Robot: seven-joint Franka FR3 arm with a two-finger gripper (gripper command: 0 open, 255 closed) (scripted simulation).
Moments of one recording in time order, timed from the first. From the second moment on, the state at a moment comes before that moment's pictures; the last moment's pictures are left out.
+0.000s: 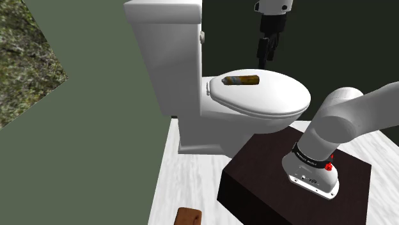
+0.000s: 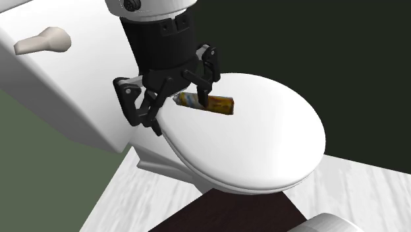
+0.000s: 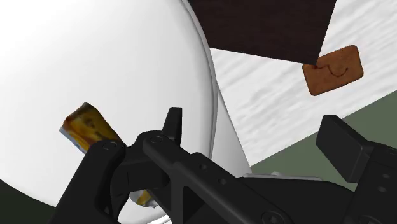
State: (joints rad) arm -0.01 -0.79 0.05 -2.37 0.02 1.47 -0.09
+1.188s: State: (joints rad) arm 0.00 -0.46 -0.18 -2.46 -0.21 2.01 -0.58
